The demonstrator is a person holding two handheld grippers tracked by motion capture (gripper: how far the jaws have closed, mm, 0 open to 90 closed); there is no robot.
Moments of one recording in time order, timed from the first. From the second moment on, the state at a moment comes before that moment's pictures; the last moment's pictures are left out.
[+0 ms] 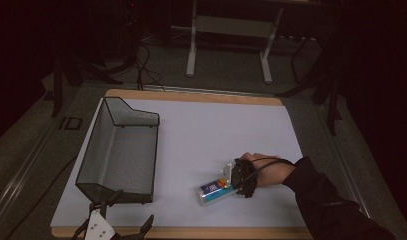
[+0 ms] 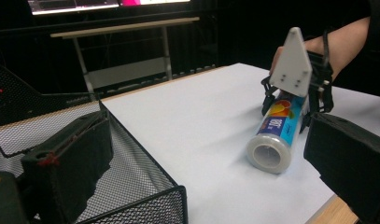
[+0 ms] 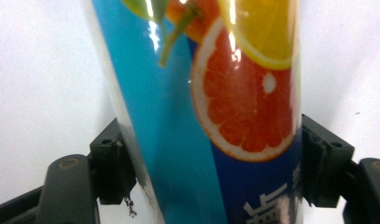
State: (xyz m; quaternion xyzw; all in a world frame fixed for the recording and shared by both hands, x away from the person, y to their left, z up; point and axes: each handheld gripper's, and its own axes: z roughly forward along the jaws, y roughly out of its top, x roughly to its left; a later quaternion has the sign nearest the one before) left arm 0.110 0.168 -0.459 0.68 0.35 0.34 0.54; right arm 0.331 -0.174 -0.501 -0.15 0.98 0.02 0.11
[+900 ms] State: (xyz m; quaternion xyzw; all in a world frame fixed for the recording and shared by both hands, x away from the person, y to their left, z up) left arm 0.111 0.167 -0.459 0.68 0.35 0.34 0.54; right arm 0.336 -0.186 -0.439 -0.02 0.98 0.14 0.16
